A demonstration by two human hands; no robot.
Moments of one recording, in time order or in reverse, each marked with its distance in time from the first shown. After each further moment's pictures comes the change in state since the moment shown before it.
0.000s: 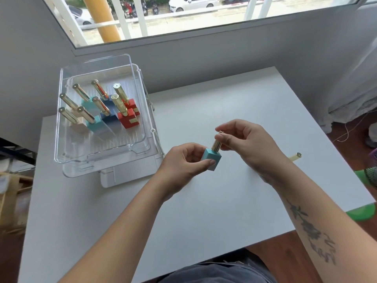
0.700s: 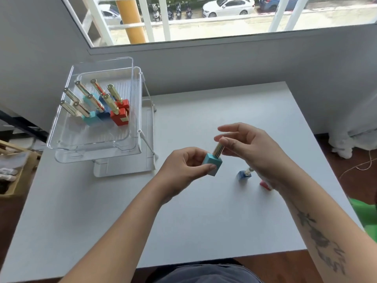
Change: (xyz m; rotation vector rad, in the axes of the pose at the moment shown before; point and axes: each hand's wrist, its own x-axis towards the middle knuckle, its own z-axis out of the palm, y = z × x) left_hand 0.008 0.020 0.061 -0.029 0.111 -0.023; right_hand 0.011 -0.007 -0.070 0.038 -0.219 0.037
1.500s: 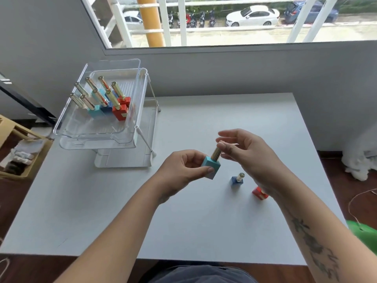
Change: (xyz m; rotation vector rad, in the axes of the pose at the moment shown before) left_hand -0.002 0.004 0.036 -0.020 0.088 -0.044; right_hand 0.000 0.010 -0.032 -0.055 -0.053 -0.027
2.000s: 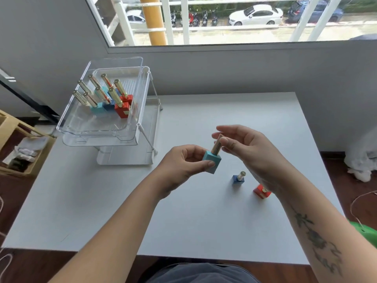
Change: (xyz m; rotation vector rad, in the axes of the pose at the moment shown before) left_hand 0.001 0.003 -0.001 -0.028 0.020 0.026; right_hand 0.002 0.000 -0.002 0.096 -0.094 -0.050
